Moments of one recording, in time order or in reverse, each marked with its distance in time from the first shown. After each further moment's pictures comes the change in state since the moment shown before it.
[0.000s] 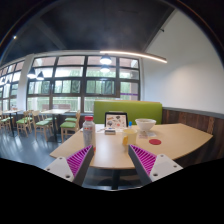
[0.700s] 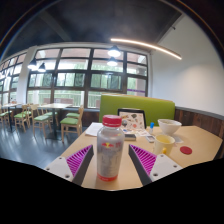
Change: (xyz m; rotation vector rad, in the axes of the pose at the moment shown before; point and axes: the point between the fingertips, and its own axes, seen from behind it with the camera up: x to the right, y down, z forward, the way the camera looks) arm -0.109 0.012 0.211 -0.040 -0.026 -0.048
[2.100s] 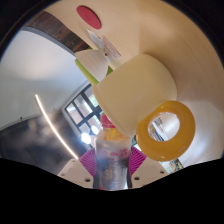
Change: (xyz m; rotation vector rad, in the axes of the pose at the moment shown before) arm 0.125 -0.076 0.085 0.110 -0.410 2.266
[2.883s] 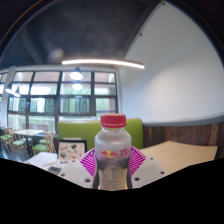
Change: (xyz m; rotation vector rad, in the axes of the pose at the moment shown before) arm -0.198 -0.128 -0.207 0.285 0.255 -2.200
